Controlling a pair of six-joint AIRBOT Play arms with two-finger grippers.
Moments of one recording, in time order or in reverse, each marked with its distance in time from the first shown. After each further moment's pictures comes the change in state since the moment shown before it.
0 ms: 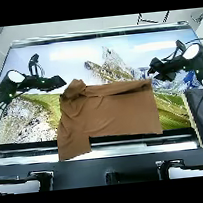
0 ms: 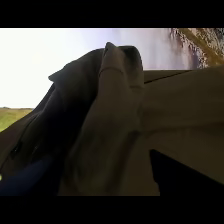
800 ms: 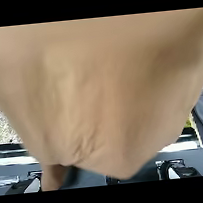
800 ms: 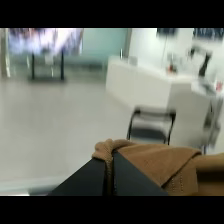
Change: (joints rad) left arm 0.191 0.591 0.428 -0.045 0.116 0.093; right arm 0.010 0.596 0.297 -0.158 -0.054 -0.193
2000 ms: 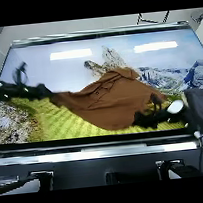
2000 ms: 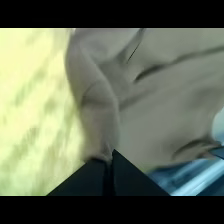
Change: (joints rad) left arm -0.053 -0.388 -0.520 -0.116 -0.399 -0.035; right arm 0.153 -0.153 -1.152 0.459 -0.004 -0.074
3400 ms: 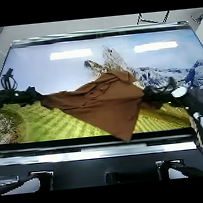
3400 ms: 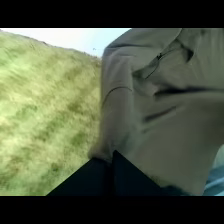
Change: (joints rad) left arm 0.106 0.016 -0.149 0.021 0.039 0.002; right arm -0.151 -0.222 0.171 0.037 -0.395 0.179
